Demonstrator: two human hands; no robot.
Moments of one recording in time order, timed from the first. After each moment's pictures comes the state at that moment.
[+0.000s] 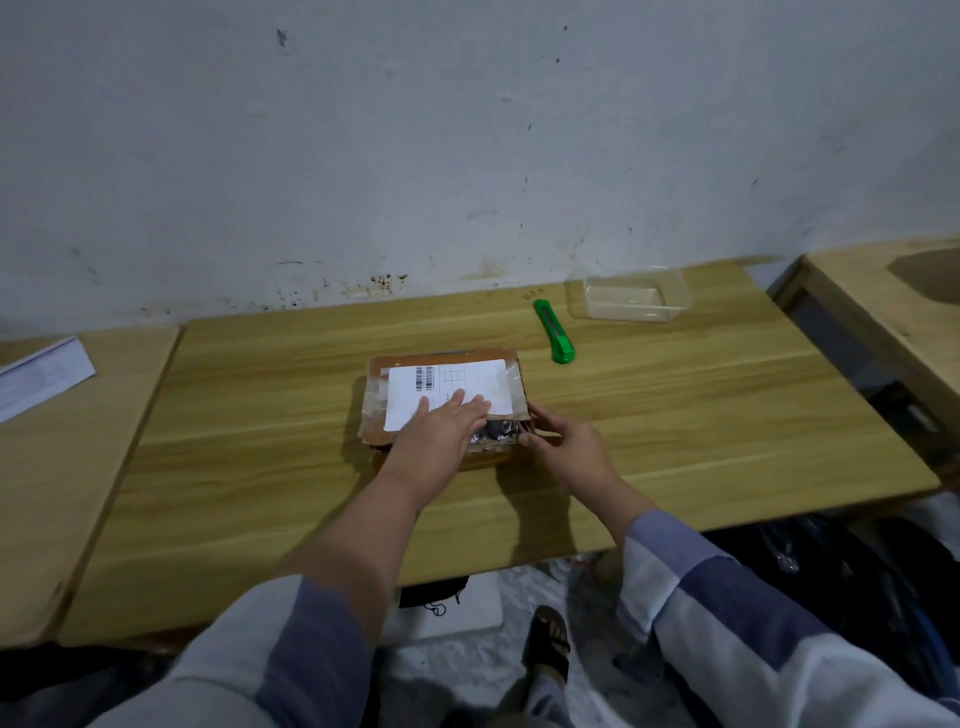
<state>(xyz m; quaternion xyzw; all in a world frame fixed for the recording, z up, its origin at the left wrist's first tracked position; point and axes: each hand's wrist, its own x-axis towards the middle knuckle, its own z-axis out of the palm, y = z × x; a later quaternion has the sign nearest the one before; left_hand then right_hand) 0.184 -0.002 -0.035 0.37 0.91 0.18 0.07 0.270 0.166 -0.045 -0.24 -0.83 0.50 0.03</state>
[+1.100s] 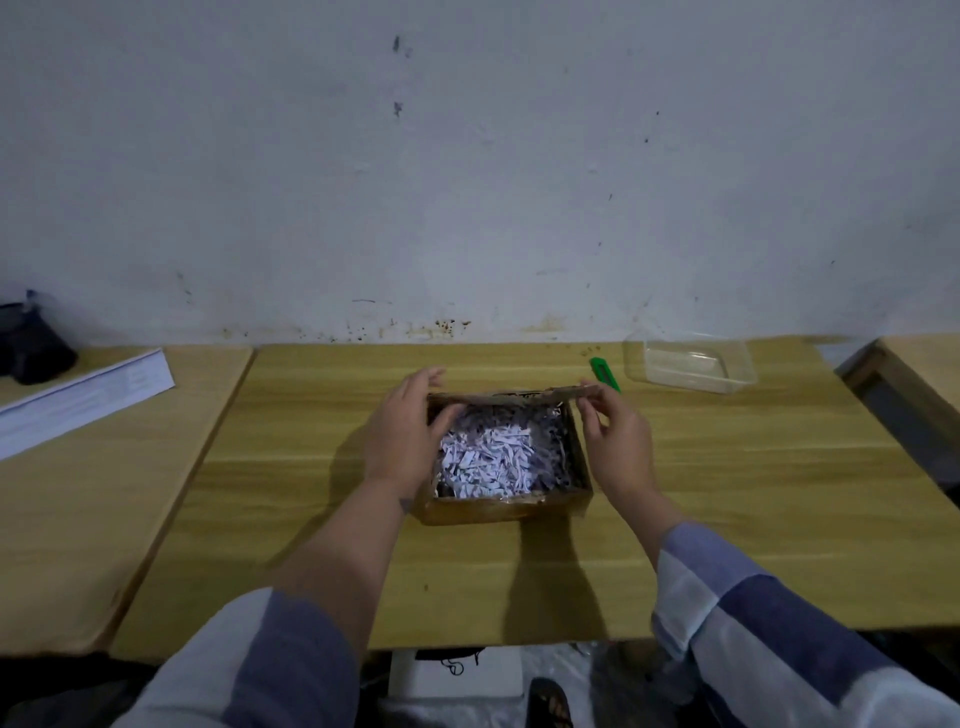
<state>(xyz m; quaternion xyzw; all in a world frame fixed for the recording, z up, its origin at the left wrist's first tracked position) 0.130 -0.056 0.007 0.17 0.91 0.36 -0.09 0.200 0.160 -0.009 -0.20 -0.84 0.44 0.24</state>
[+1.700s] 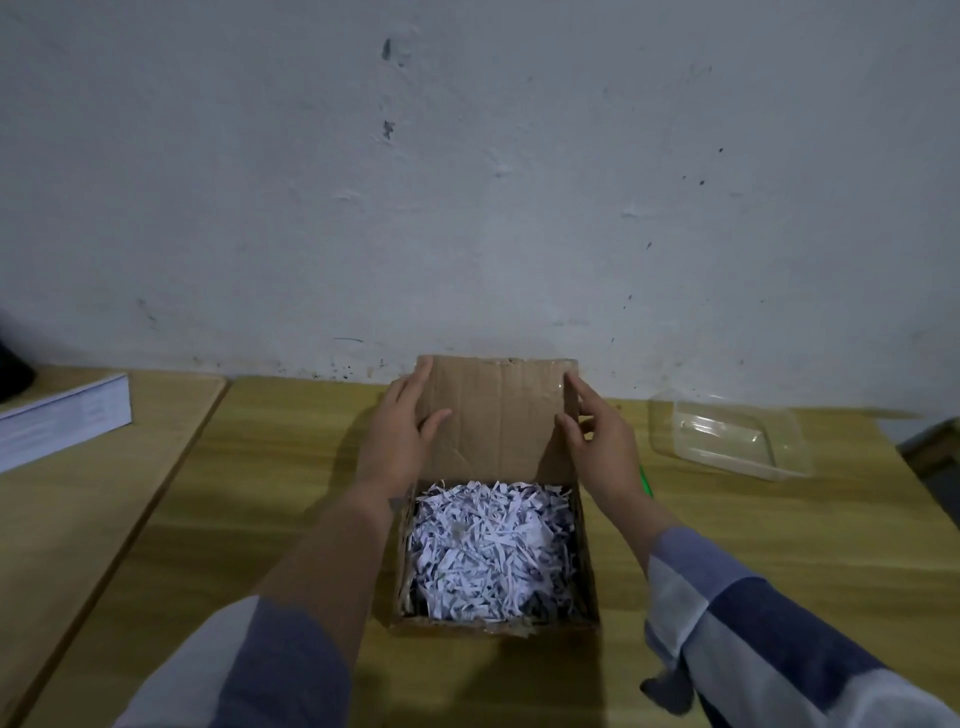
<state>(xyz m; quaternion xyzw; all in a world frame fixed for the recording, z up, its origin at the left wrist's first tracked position) 0.019 -0.017 -0.005 0.10 0.89 0.45 0.00 0.079 0.203 -0.012 -0.13 -0.87 0.45 0.18</state>
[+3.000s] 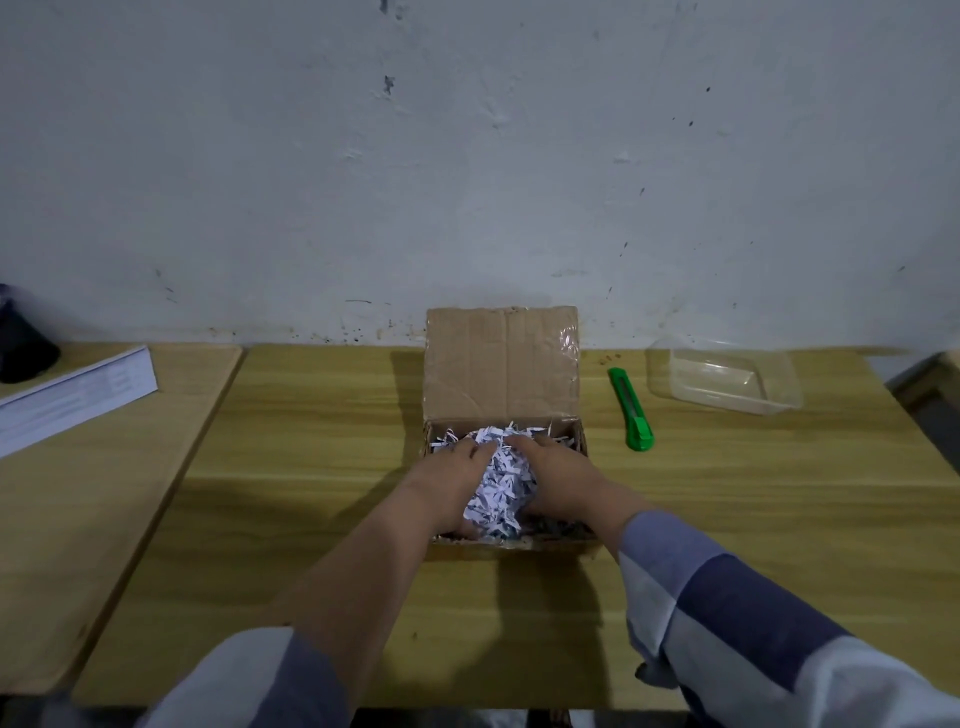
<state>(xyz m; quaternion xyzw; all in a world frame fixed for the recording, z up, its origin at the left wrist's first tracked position) 0.094 -0.019 -0.031 0.37 0.91 -0.02 0.19 0.134 0.147 -0.030 0.00 -0.96 0.17 -0.20</state>
